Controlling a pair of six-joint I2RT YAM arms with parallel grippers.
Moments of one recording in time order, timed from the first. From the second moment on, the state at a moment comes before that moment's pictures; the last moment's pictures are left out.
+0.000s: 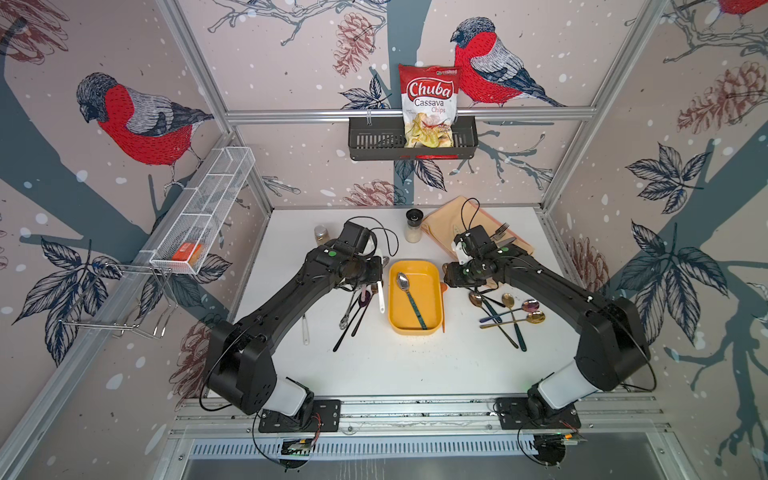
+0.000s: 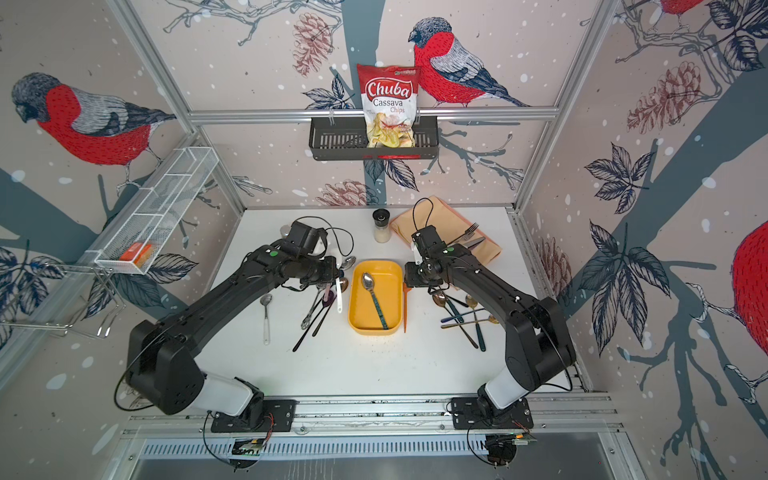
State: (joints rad) left arm -0.50 1.50 1.28 -0.75 0.22 -0.48; right arm 0.53 1.56 1.20 -0.73 -0.13 0.34
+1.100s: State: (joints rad) left arm -0.60 1.92 1.36 -0.66 0.34 -0.64; right arm 0.48 1.49 1.06 -0.70 -0.15 0.34
